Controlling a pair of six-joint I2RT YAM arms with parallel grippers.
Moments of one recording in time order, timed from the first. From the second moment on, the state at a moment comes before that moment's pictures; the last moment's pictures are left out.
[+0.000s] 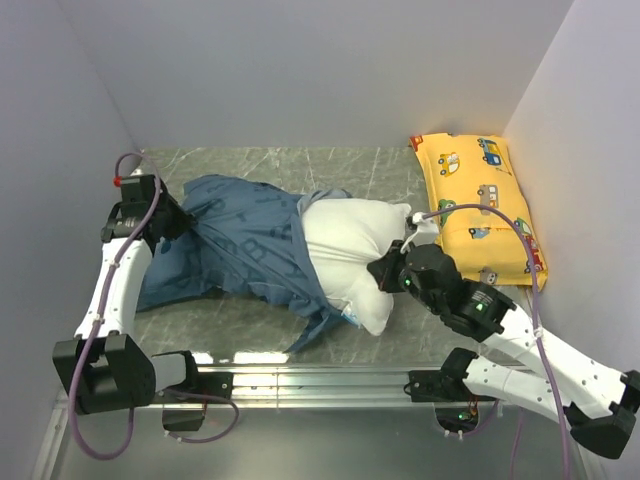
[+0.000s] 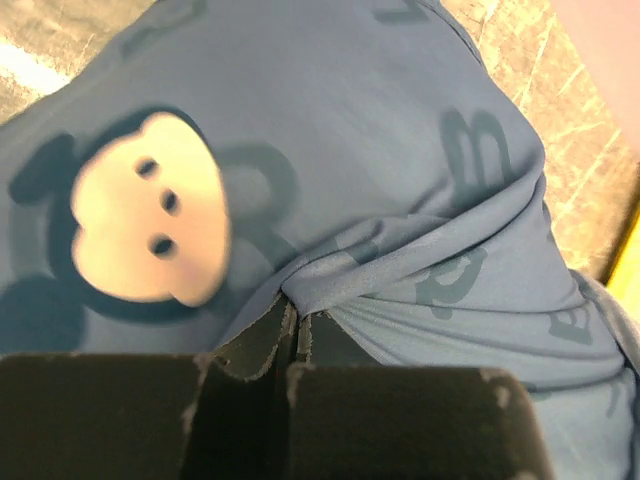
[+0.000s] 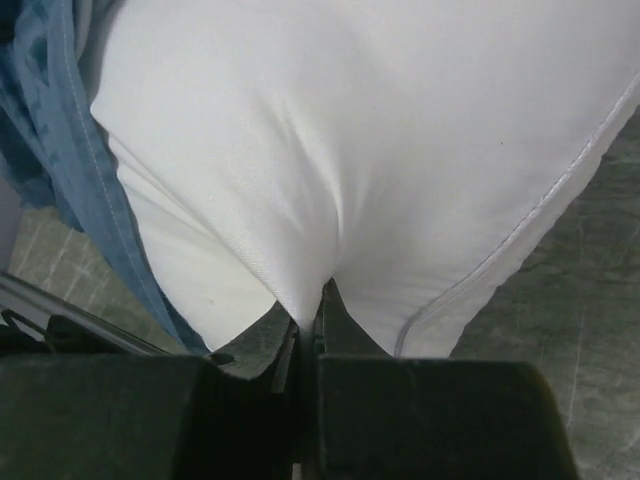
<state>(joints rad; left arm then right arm) 0.12 1.22 1.06 -0.57 0.08 -0.68 0.88 0.79 0.82 -0.53 0.34 0.68</state>
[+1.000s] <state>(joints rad) 0.13 0.94 0.79 -0.44 0.10 -0.66 0.85 1.07 1.13 -0.58 0.25 0.47</state>
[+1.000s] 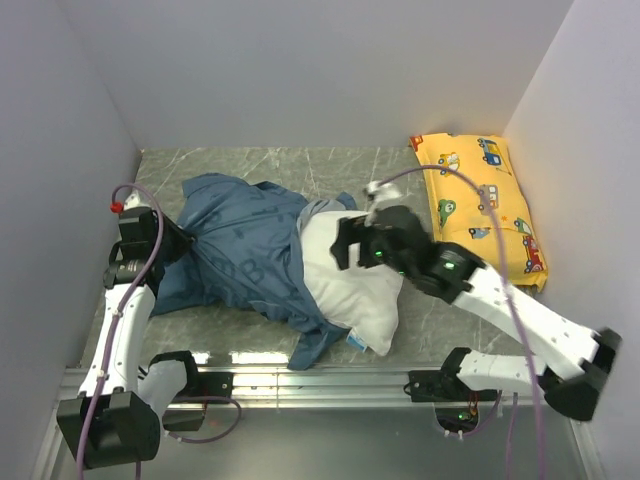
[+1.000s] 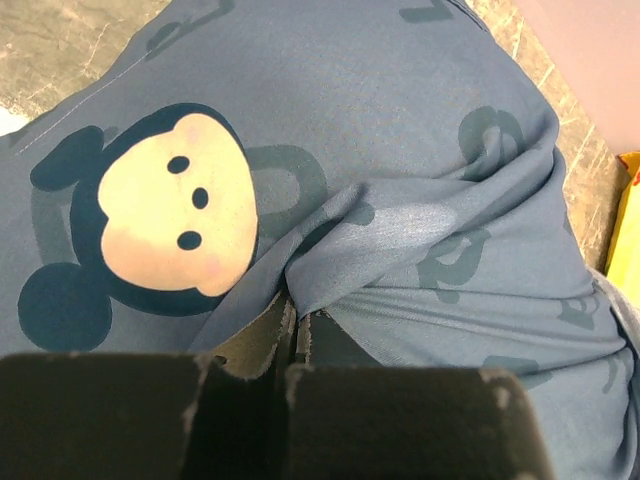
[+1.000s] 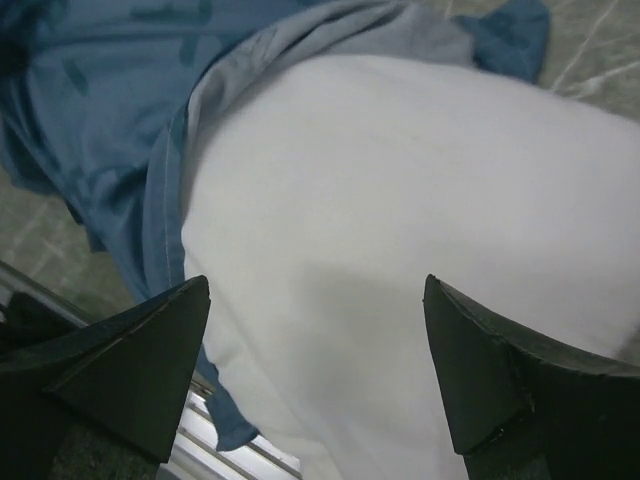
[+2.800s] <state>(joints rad) -0.24 0.58 0.48 -0.47 0.02 -0.96 0.48 1.56 1.01 0.08 -0.56 0.95</state>
